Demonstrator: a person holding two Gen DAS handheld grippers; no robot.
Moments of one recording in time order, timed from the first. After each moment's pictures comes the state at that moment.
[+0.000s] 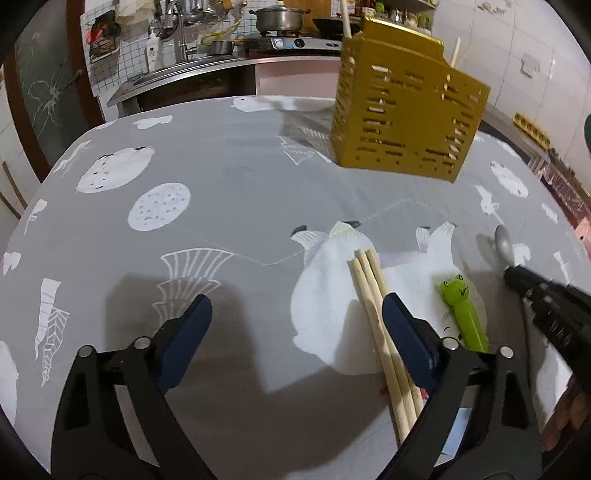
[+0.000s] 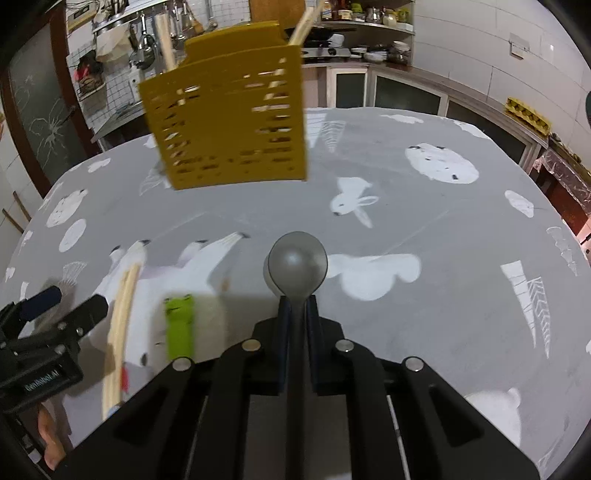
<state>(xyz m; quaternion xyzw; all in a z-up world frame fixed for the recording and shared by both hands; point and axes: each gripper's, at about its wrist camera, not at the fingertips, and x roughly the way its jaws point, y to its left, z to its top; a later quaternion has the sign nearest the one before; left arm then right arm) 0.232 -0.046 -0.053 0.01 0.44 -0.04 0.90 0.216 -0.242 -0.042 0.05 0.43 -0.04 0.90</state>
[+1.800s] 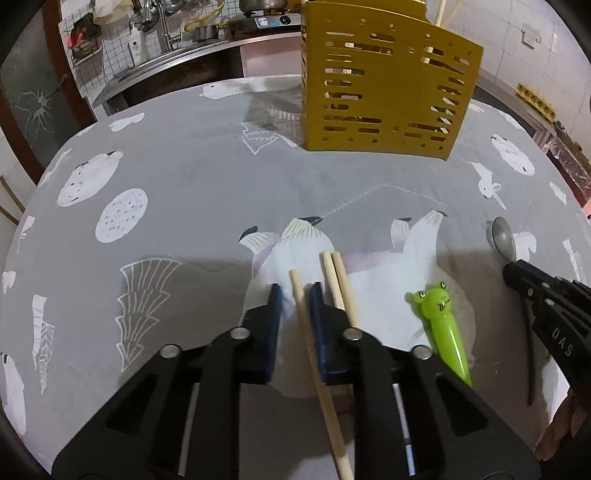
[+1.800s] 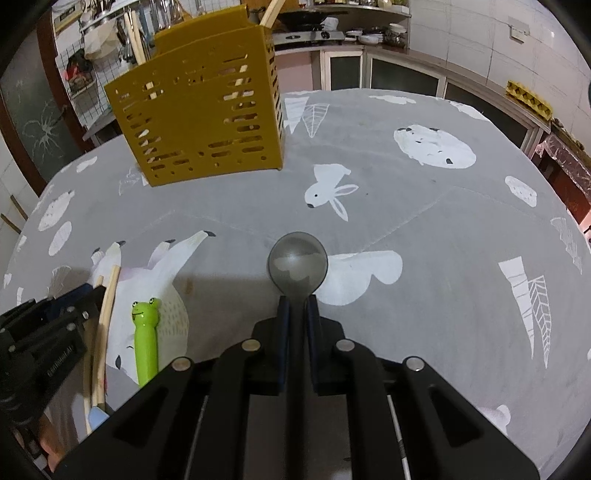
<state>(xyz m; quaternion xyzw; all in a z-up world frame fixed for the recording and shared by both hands) 0.253 -0.082 -0.055 0.04 0.48 -0.04 0.87 0.232 -0.261 -0.050 0.06 0.47 -0.03 0.88</state>
